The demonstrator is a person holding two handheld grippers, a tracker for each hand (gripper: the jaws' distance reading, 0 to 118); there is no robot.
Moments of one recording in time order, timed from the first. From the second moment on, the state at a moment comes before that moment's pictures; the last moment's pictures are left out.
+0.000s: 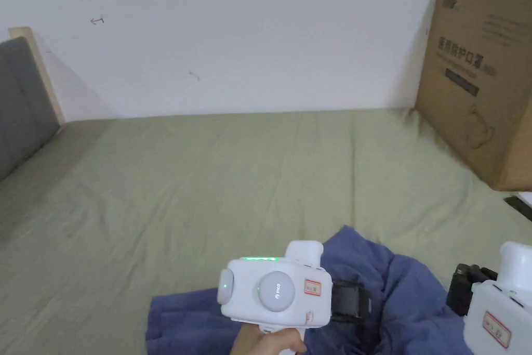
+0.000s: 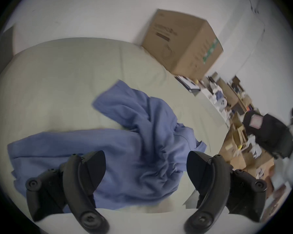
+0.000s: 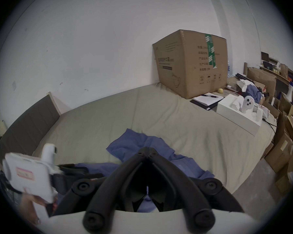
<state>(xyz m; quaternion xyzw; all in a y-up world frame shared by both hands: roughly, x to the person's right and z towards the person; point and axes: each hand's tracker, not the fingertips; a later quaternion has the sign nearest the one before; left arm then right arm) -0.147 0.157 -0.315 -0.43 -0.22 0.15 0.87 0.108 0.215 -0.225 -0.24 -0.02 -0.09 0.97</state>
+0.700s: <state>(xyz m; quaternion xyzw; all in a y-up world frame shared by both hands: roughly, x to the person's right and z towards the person) -0.378 0.108 -0.364 -0.48 0.07 0.19 0.85 0.024 0.167 -0.264 -0.31 0.05 -0.03 0.95</state>
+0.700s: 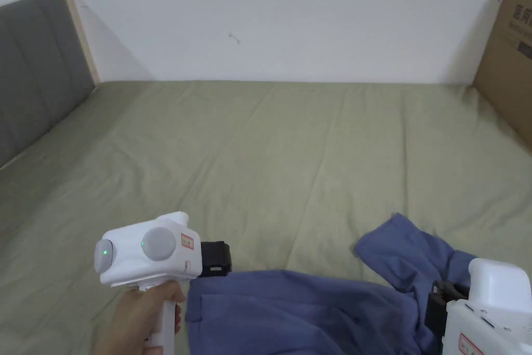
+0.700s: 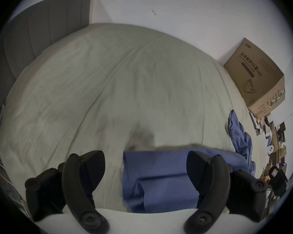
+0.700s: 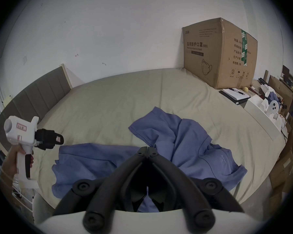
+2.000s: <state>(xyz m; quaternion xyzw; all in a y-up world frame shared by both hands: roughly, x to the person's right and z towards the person) -0.365 0.138 -0.322 -0.45 0.06 0.12 0.88 0.128 0.060 -0.528 -0.55 0.09 0.11 0.82</state>
